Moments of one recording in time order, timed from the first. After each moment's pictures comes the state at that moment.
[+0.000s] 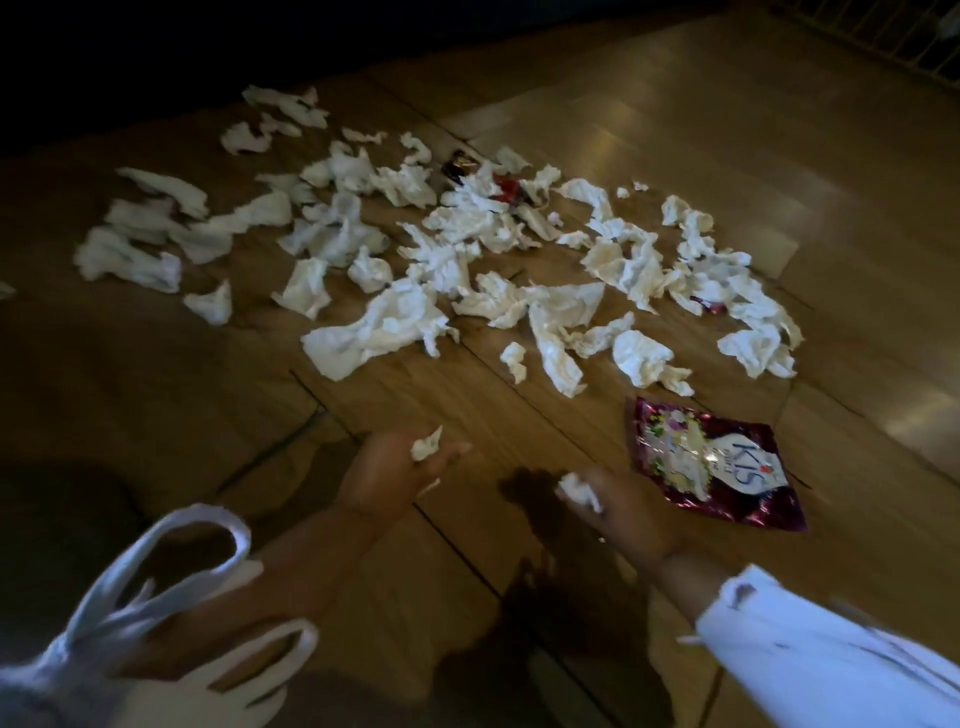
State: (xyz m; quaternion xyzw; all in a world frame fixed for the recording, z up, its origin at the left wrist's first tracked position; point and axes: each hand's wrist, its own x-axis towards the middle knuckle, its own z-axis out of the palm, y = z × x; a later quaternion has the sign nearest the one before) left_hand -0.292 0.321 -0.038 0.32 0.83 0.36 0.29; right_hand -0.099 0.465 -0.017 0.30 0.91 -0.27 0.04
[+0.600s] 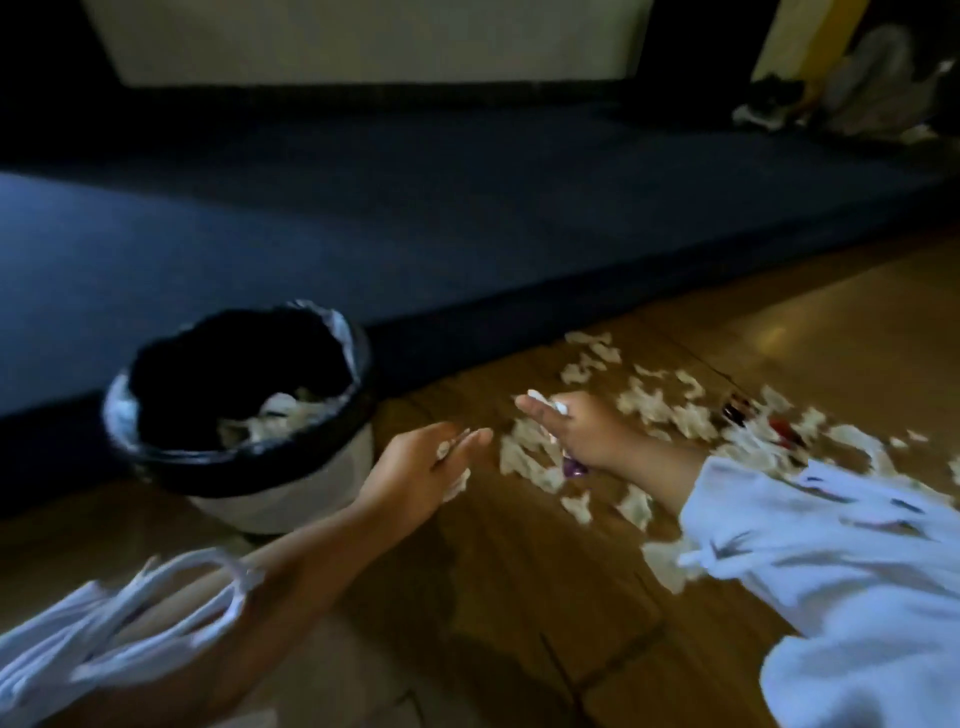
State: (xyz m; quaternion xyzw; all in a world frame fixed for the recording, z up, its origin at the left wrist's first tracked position) left_hand -0.538 0.017 0.245 0.27 0.85 0.44 0.10; right_hand -0.501 0.214 0.254 0.12 0.90 -0.42 0.00
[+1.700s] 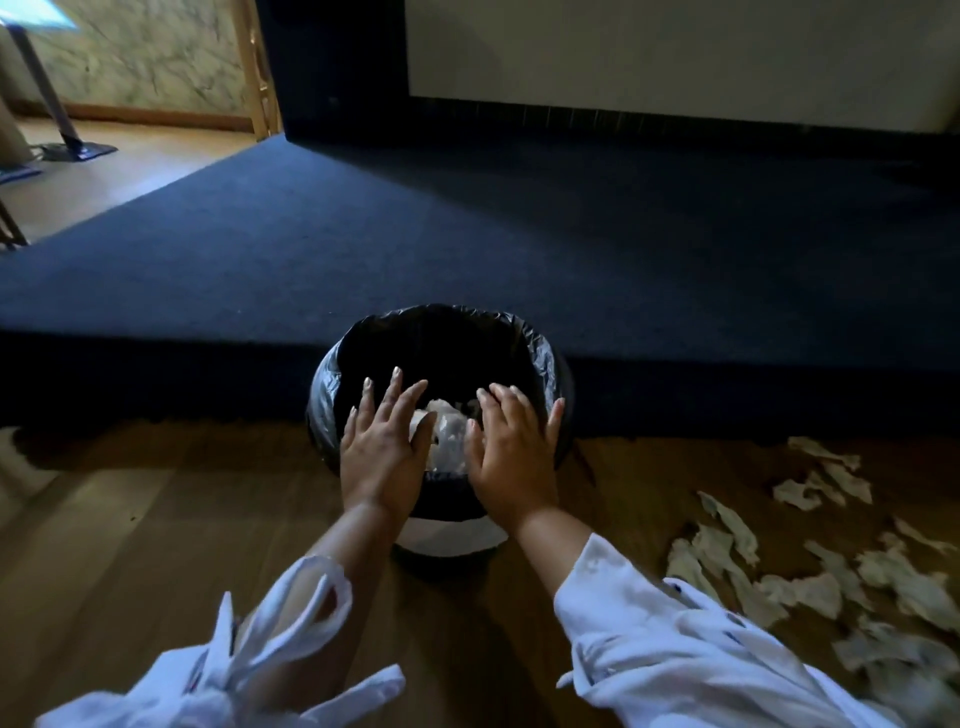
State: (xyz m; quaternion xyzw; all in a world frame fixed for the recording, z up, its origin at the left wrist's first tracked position) left_hand -0.678 -0.125 0.165 -0.02 0.94 0.27 -0.20; right_hand -0.684 0.012 0.167 -0.11 0.95 -0.21 -0.20
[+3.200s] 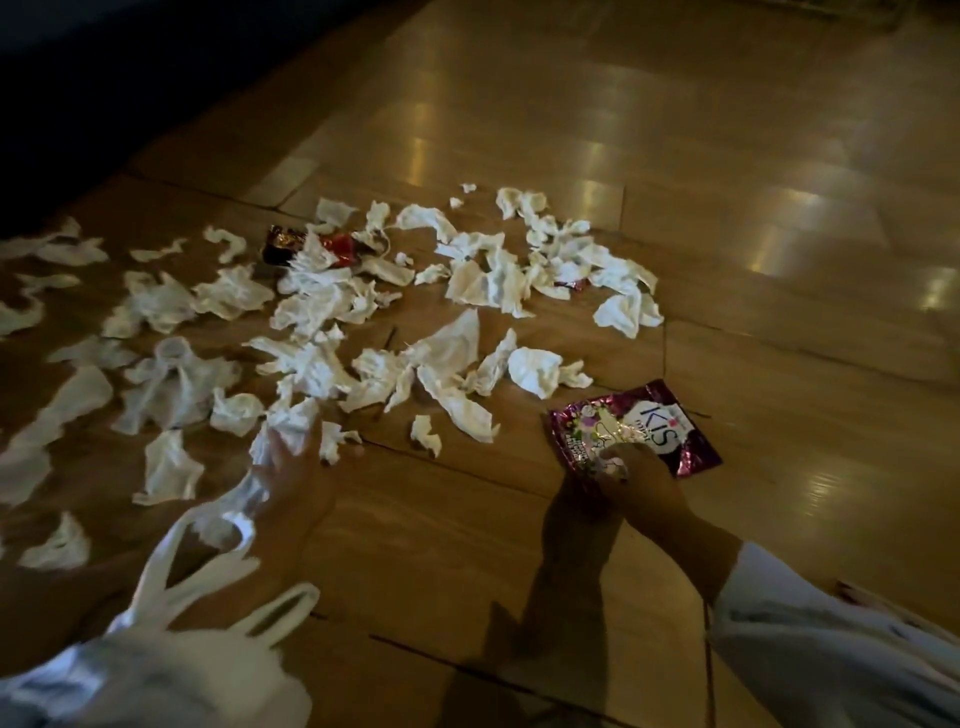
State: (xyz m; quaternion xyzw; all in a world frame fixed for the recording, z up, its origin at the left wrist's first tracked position) left_hand -0.406 0.434 -0.046 0.35 0.89 0.11 0.27; right_hand -0.067 0.531 -0.023 0.65 0.70 -0.29 -0.02
